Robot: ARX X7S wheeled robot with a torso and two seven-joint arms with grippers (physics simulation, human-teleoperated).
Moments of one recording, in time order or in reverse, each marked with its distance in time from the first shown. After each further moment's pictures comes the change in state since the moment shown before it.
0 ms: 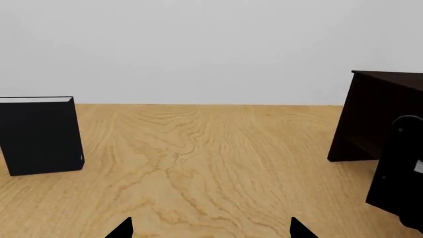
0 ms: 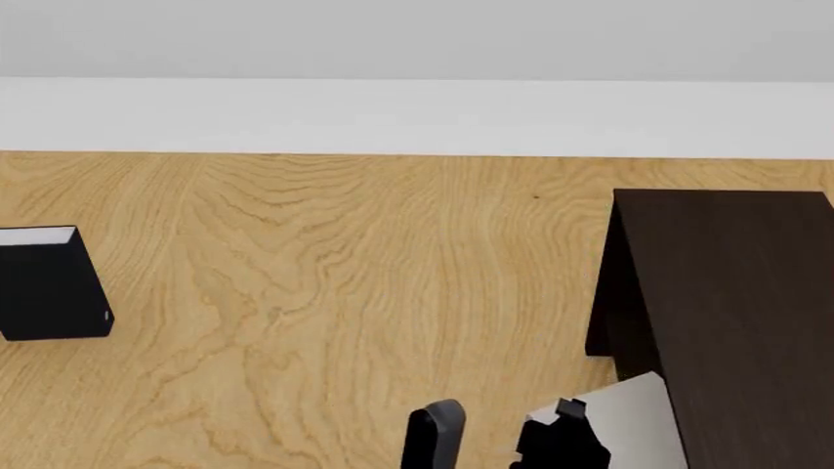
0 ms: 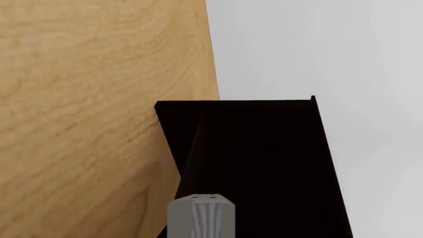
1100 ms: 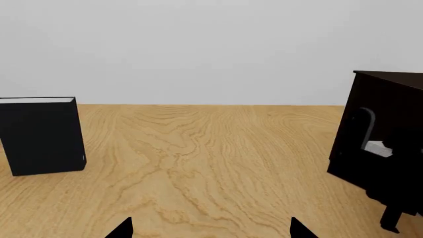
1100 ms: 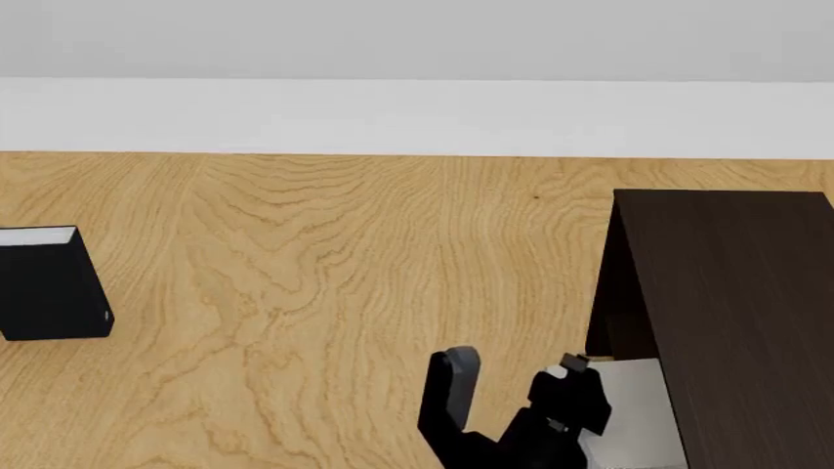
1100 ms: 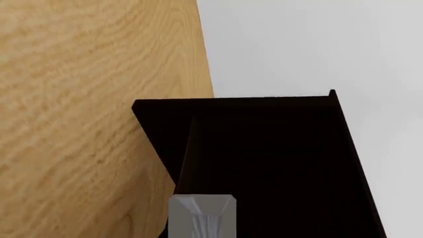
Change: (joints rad) left arm -0.001 -0.015 0.011 -0.008 -0.006 0.018 -0.017; right arm 0.026 -0.247 -0.040 0.652 -0.210 -0.283 -0.248
